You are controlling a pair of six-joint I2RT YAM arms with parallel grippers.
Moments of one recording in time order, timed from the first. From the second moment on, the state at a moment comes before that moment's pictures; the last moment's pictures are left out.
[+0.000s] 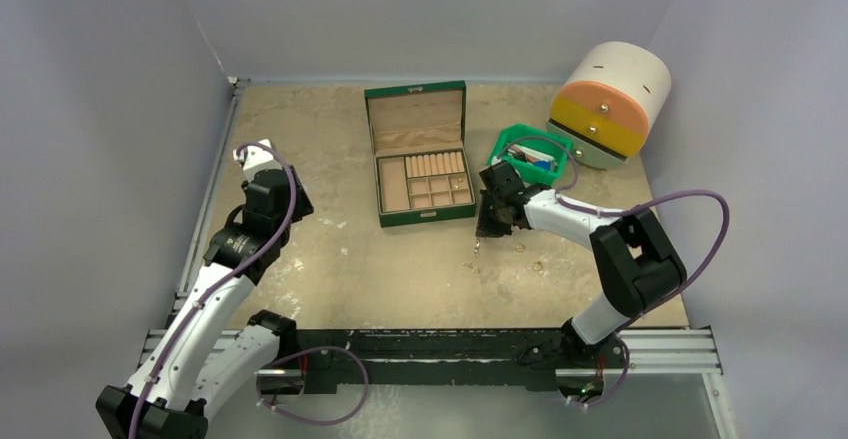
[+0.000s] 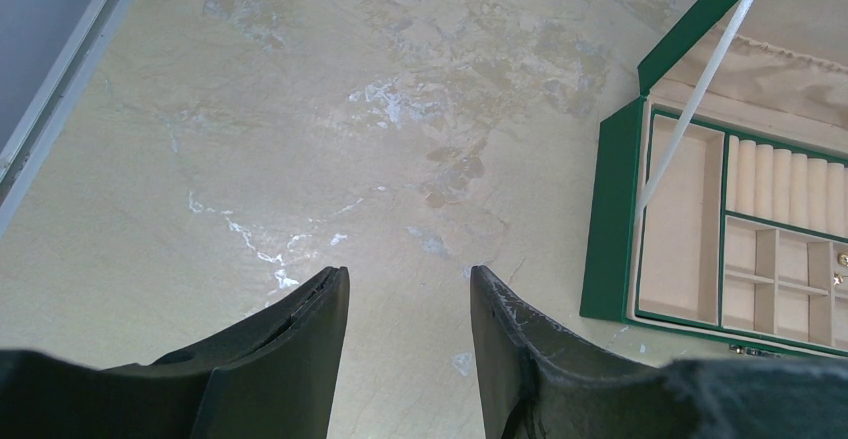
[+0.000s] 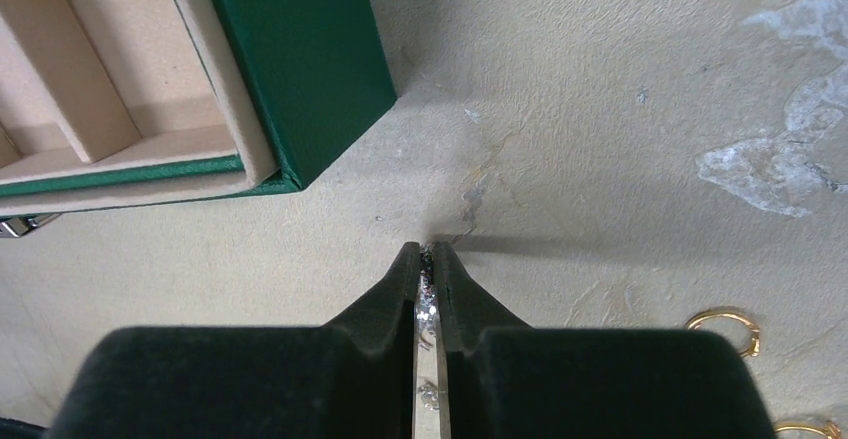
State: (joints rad) left arm -0.33 0.80 0.80 -0.58 -0.49 -0.49; right arm 0.53 1.60 0.87 -0.39 0.03 0.67
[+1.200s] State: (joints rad) left arm -0.33 0.80 0.80 -0.58 -0.49 -0.49; right arm 0.54 1.59 1.26 -0.51 0.03 0.65
